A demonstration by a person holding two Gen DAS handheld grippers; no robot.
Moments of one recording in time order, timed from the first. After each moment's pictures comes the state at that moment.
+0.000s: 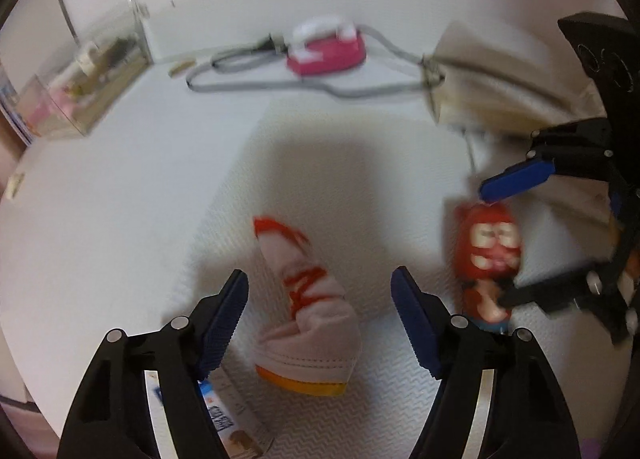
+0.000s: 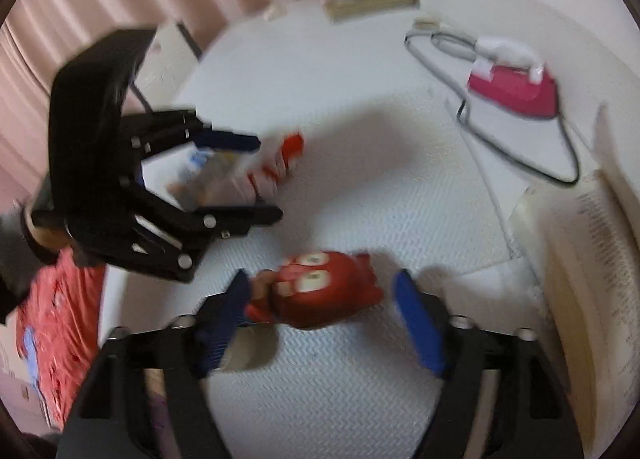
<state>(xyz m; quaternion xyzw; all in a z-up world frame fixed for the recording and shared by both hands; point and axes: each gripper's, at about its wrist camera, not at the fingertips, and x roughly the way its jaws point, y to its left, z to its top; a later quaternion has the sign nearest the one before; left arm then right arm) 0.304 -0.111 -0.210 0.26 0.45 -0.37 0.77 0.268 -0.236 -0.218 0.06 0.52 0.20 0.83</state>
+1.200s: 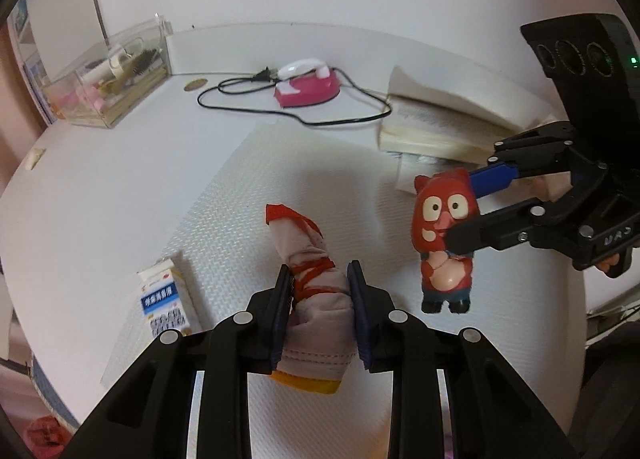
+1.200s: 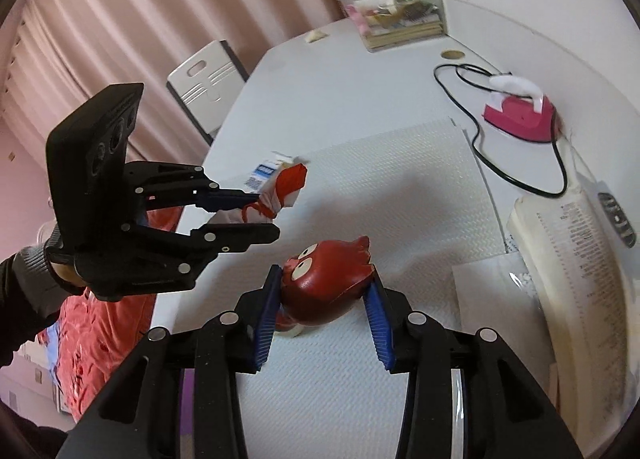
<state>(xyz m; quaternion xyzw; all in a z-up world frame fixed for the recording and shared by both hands) 0.230 -0.098 -0.153 0.20 0.43 -0.36 0.80 0.227 -0.256 -0.164 0.09 0.46 0.27 0.84</state>
